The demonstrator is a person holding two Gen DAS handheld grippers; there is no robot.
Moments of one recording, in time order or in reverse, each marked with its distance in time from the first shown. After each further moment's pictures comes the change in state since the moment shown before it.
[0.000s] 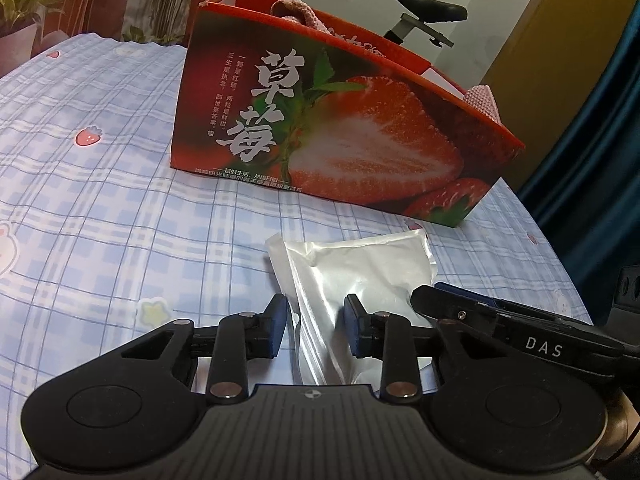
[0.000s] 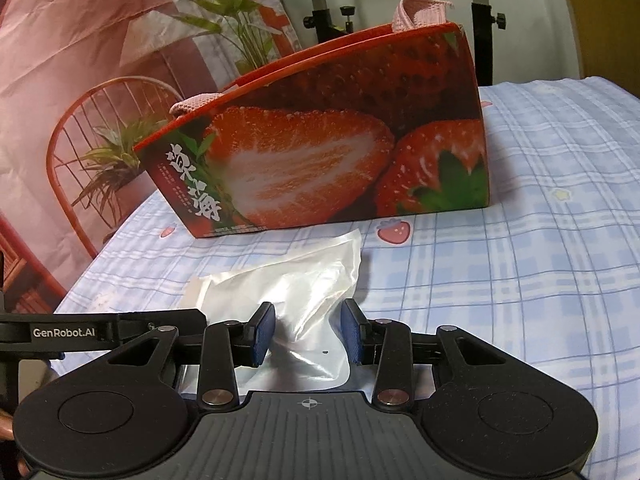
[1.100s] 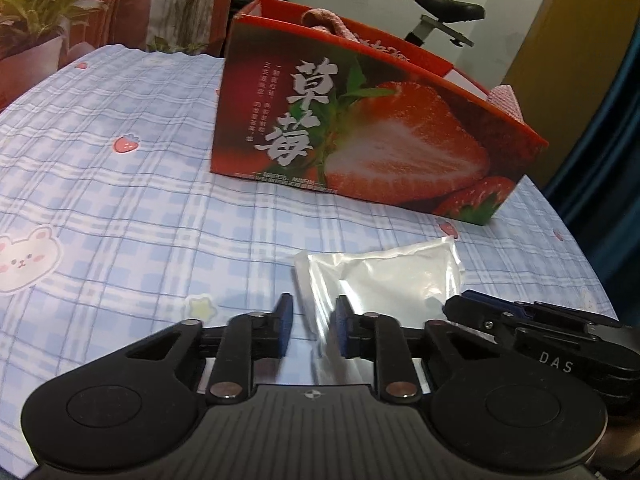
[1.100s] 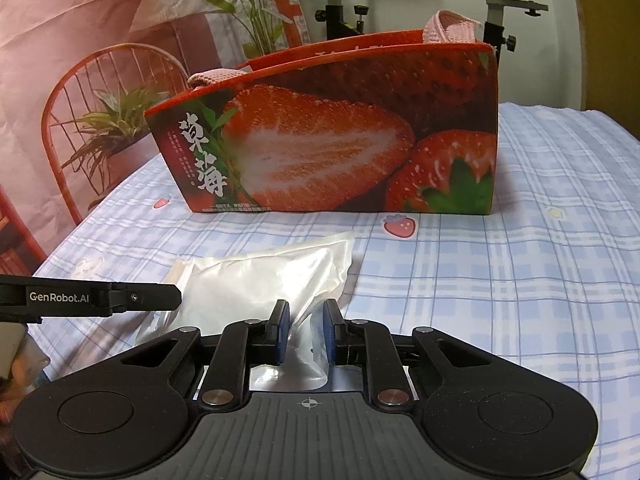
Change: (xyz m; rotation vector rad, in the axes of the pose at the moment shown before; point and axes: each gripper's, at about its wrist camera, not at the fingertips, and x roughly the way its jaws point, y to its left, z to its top) left arm -0.010 0.005 -0.003 0.021 -0.005 0.080; right arm -0.006 0.020 -0.008 -0.115 0.023 -0.082
